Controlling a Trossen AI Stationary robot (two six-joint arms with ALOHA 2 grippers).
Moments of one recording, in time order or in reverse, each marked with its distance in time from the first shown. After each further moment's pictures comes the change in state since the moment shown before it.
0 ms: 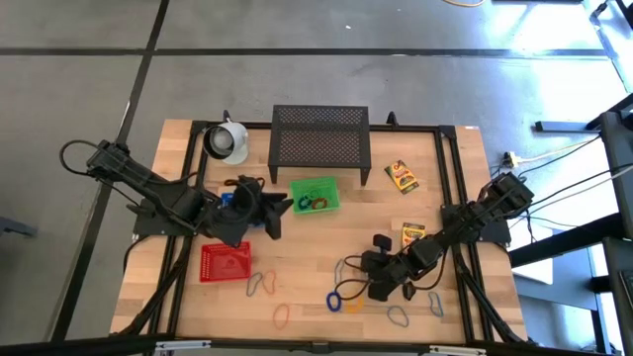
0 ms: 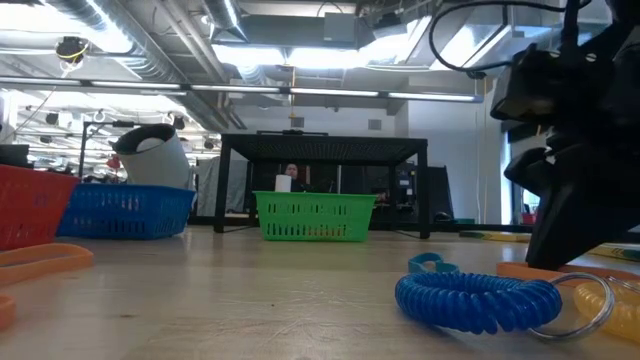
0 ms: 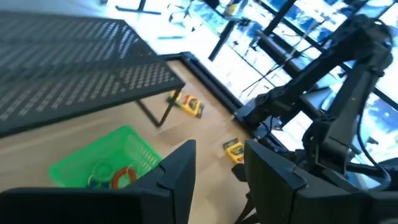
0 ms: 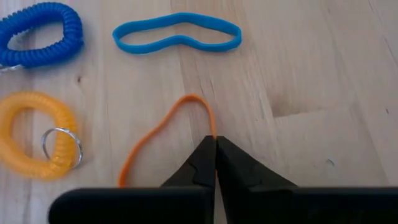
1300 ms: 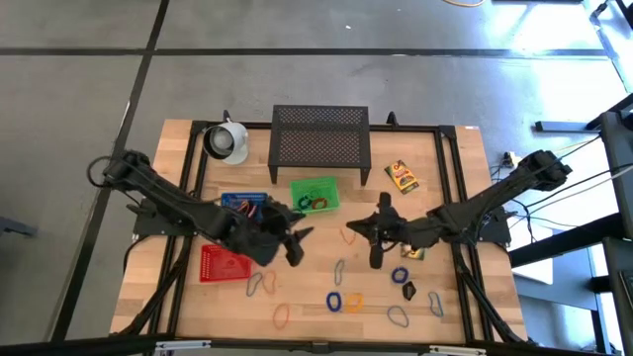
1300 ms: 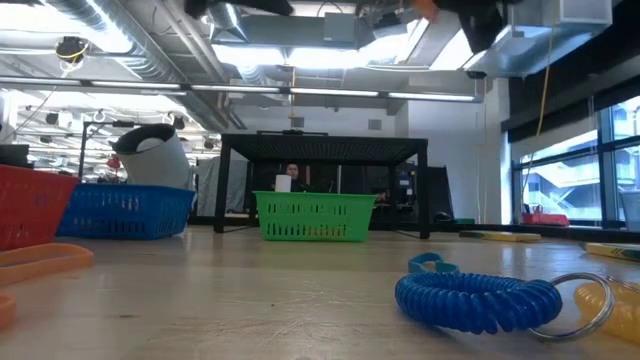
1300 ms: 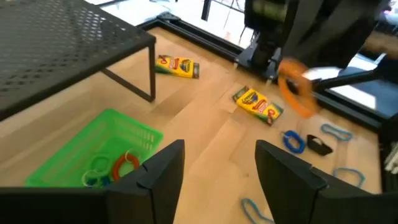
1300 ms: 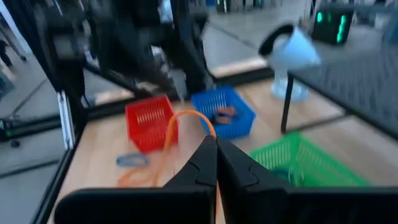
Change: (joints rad) left arm 0.012 0.241 0.000 0.125 0.116 0.259; right arm -0.146 -0.468 -0.004 0.381 0.312 -0.417
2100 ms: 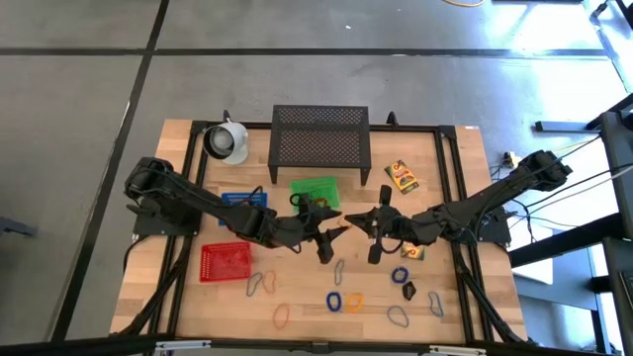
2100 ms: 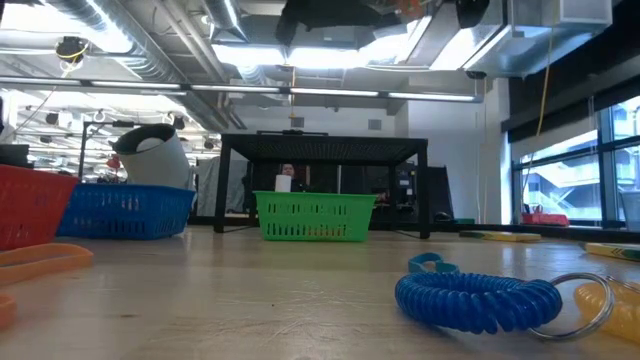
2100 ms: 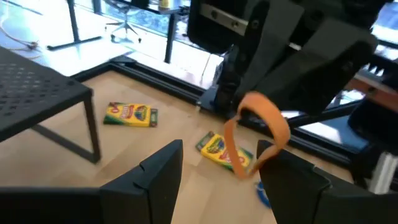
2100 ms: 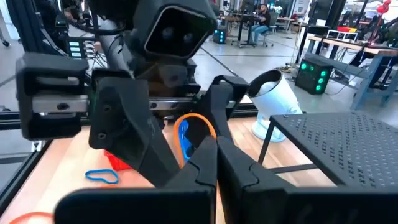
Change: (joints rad) left arm 0.137 0.185 0.000 0.552 0.182 0.310; right arm -0.019 0.000 0.000 0.117 0.026 -0.278
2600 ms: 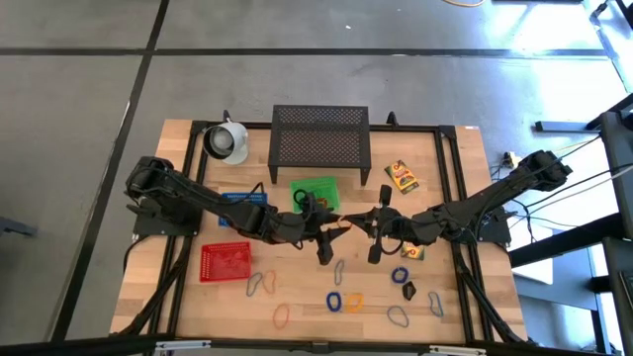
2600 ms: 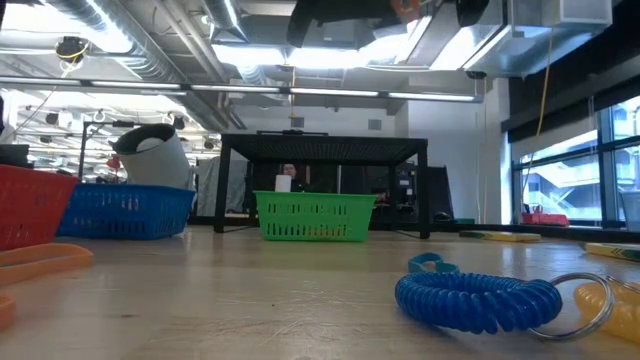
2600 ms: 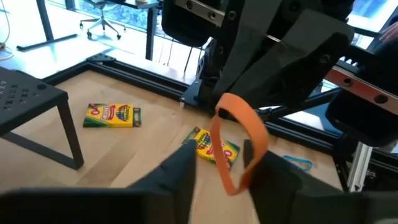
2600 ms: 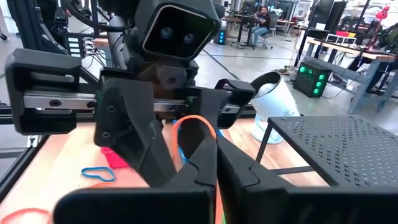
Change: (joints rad) left arm 0.023 0.000 0.000 0.010 0.097 0.050; right arm 0.000 0.000 0.000 -0.001 0.000 -0.028
